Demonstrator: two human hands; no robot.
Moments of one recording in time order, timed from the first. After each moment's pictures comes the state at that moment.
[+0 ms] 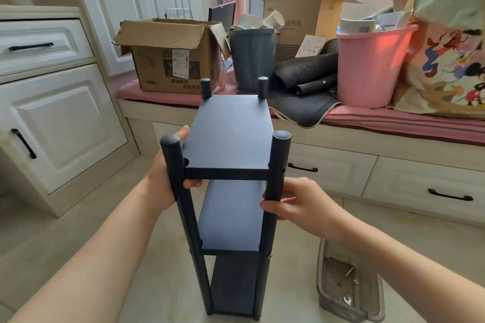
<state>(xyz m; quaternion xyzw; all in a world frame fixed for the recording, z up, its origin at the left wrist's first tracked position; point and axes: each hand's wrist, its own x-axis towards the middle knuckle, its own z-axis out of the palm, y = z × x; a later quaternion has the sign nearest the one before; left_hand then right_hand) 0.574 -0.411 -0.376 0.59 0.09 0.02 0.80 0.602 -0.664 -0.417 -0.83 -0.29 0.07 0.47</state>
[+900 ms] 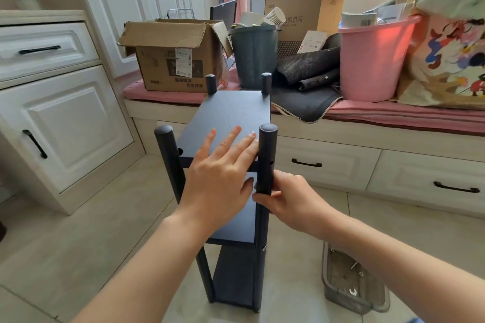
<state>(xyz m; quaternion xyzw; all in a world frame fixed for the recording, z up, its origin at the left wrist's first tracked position) 0.541 -0.474 -0.390 0.92 -0.14 0.36 -0.05 0.590 -0.639 -0.424 -0.85 -0.29 0.03 0.45</state>
